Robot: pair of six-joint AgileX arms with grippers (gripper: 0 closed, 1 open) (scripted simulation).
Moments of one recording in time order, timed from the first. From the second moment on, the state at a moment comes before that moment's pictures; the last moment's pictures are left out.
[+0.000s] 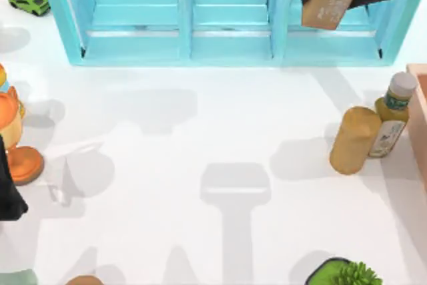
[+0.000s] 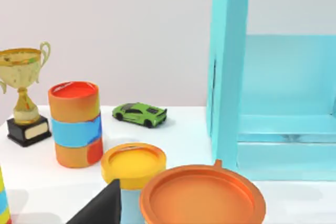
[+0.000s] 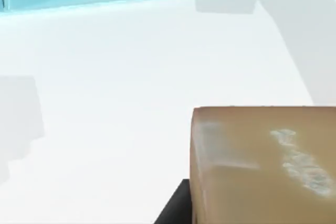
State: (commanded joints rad) left arm 0.00 0.00 0.00 0.00 0.00 0.00; right arm 0.38 2.28 2.46 -1.45 0.04 0.51
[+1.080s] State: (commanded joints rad) left arm 0.00 0.00 0.00 0.00 0.00 0.00; right arm -0.33 1.67 1.47 -1.27 -0.03 -0.32
